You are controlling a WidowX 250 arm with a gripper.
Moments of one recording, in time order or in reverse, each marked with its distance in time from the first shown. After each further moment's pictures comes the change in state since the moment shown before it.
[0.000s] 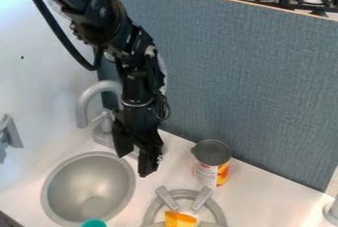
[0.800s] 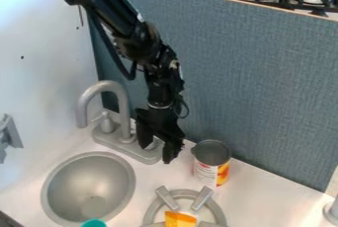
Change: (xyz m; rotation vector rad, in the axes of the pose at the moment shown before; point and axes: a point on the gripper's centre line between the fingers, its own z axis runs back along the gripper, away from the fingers) arm 0.073 0.032 -0.046 0.056 -0.054 0.135
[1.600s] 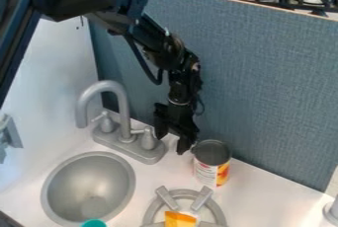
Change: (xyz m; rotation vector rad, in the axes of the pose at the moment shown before) arm 0.051 0.006 -0.025 0.050 0.012 -0.050
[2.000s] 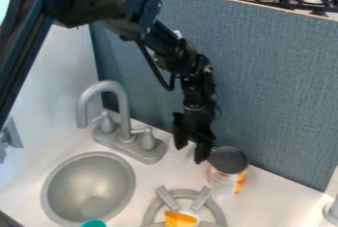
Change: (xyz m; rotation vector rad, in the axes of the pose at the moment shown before) arm 0.008 -0.048 0.002 -0.169 -0.015 -0.160
